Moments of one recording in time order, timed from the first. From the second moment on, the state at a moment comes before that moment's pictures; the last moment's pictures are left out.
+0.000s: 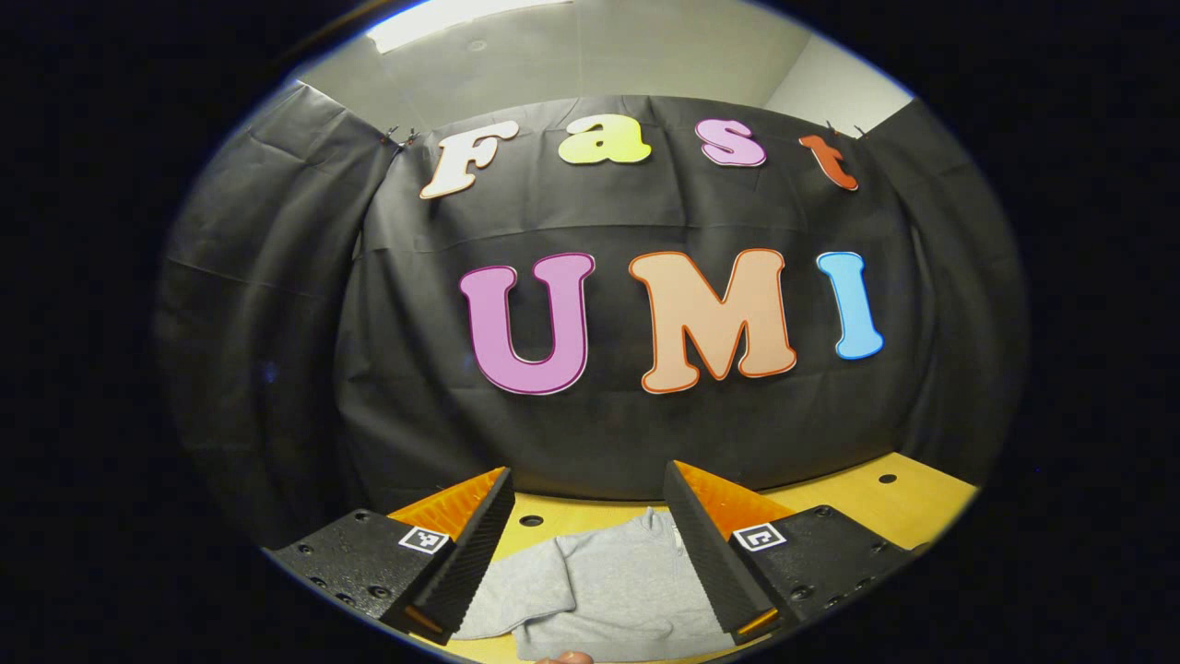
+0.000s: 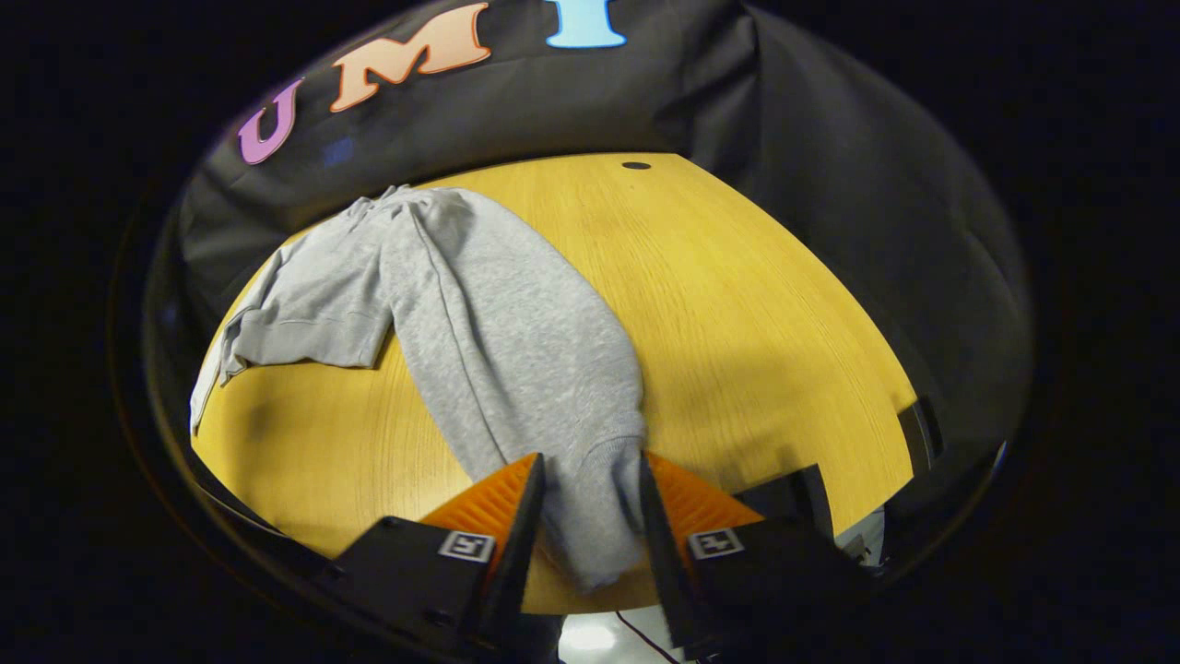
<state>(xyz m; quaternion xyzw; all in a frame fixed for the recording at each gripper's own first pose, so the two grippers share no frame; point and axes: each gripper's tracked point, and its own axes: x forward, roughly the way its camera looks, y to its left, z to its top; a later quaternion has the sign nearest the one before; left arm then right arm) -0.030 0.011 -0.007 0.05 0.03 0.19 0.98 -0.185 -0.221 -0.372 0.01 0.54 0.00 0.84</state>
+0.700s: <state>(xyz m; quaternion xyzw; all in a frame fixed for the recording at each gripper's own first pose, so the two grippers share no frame) -0.021 0.069 -0.012 0.06 0.04 0.21 0.98 -0.135 -0.201 -0.351 0.14 0.52 -0.08 0.84</state>
